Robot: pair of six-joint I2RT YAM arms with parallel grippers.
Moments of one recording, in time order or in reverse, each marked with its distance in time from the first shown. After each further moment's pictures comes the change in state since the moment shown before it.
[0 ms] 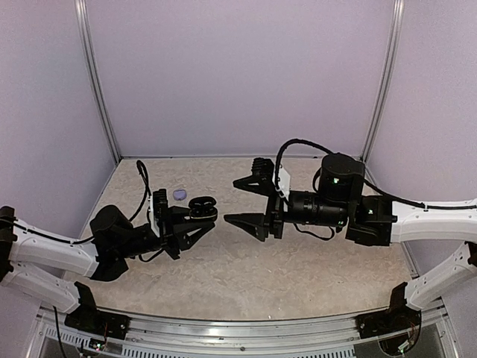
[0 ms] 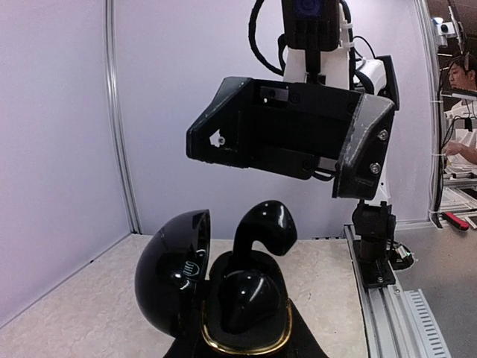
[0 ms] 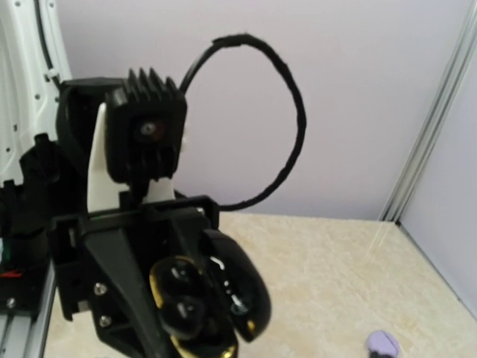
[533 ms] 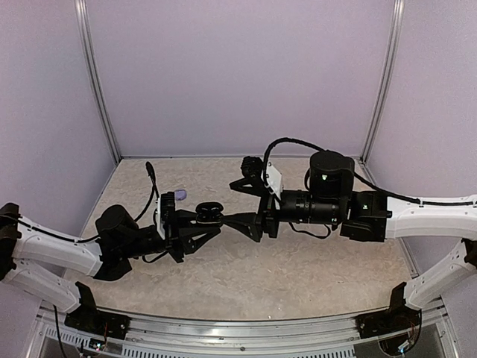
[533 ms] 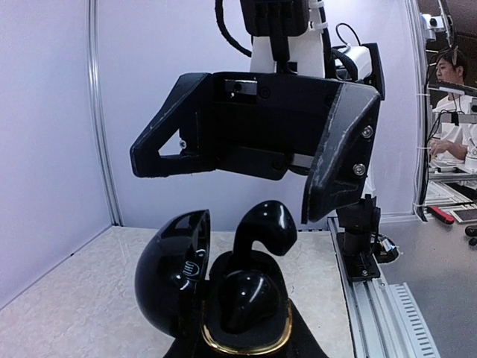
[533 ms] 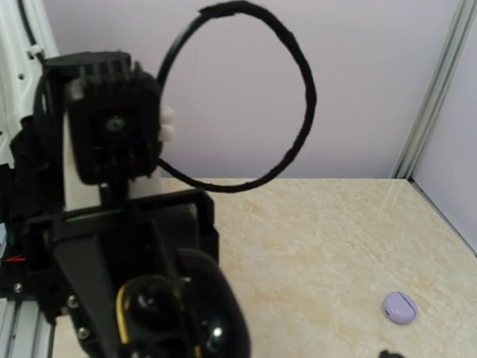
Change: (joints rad) left arm -0.019 0.043 0.023 -0.018 0.048 -0.010; right arm -0.001 0.041 0.062 -0.106 0.016 0.054
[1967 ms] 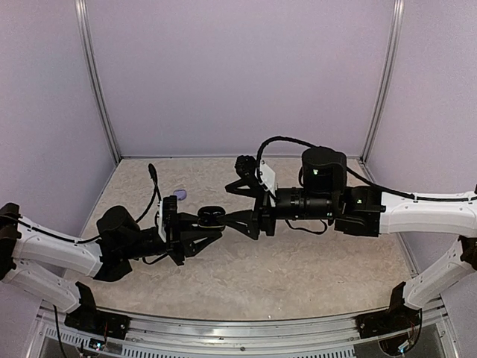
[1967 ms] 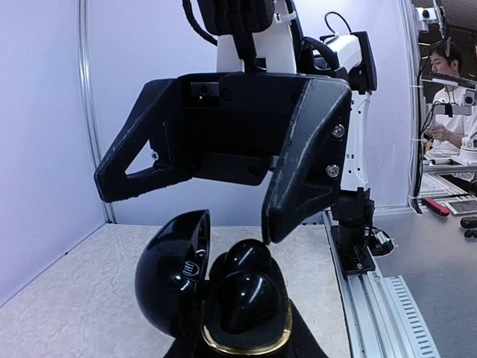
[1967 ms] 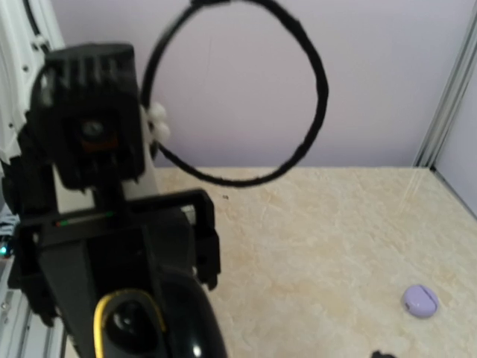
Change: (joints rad) left arm -0.016 0.001 0.000 -0.018 0.011 0.021; right arm -0.027 0.045 0.050 -0.043 -0.063 0.016
